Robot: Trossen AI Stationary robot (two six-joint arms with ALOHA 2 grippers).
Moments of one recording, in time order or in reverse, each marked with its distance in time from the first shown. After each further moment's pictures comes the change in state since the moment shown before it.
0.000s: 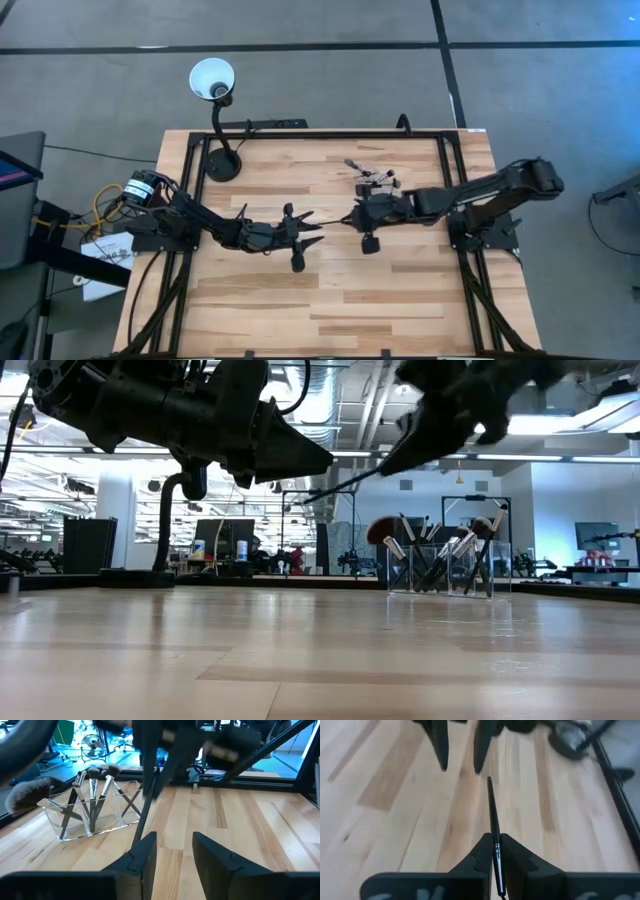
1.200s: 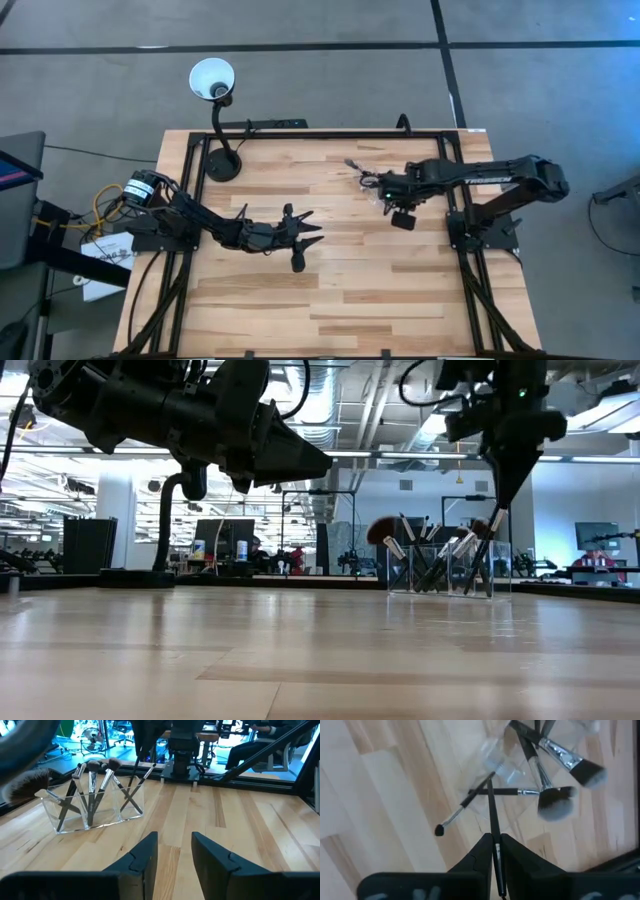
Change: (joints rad) left arm 0.000 0.000 0.000 -0.017 0.000 -0.053; right arm -0.191 -0.058 0.261 -1.144 0.060 0.420
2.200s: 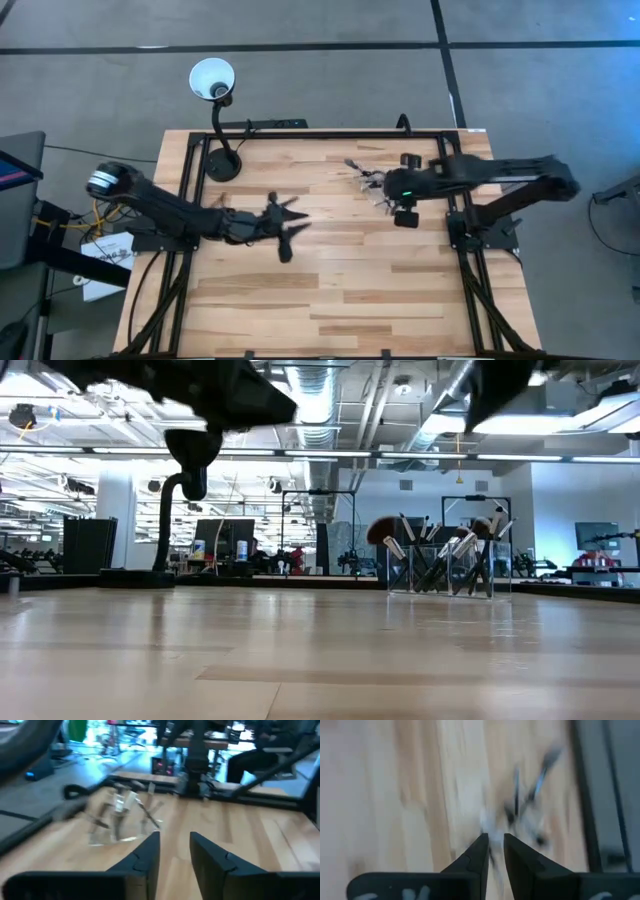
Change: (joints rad) left arm 0.000 -0.306 0.000 -0.301 -0.054 0.008; right arm 0.112 -0.087 0.176 0.018 0.086 -0.150
